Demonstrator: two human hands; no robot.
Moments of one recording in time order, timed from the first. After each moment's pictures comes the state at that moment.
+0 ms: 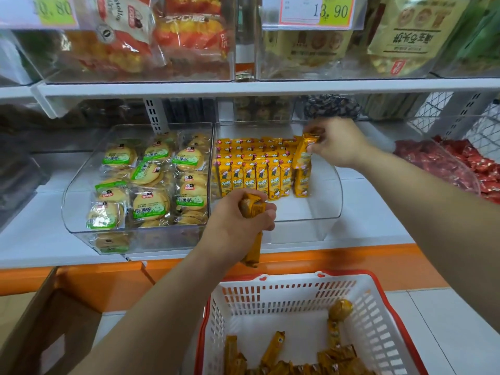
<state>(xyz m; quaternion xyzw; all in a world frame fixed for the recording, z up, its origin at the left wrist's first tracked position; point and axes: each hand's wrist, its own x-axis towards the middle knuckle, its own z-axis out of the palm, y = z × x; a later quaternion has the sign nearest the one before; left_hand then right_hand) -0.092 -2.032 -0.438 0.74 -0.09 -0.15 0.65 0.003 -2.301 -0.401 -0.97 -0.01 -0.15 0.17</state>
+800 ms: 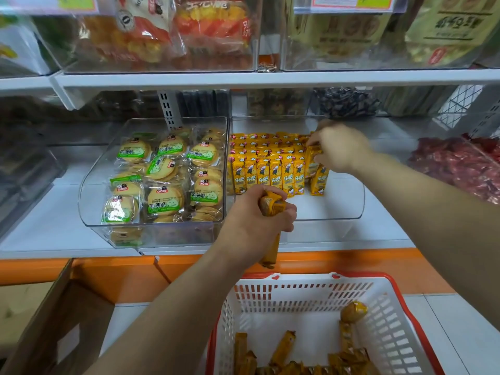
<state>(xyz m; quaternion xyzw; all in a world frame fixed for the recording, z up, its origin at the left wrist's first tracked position) -0.091 -2.031 -0.439 0.74 -0.11 -0.16 0.64 0.026 -2.280 -0.423 -1.00 -0.02 -0.09 -0.04</state>
